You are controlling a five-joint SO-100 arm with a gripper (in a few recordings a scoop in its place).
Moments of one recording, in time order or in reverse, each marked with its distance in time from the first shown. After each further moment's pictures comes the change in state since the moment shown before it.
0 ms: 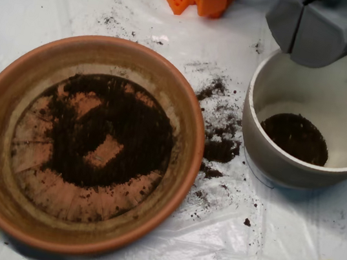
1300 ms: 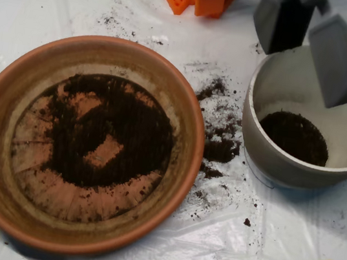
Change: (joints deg) arm 8.2 -3.7 -9.4 4.0 8.1
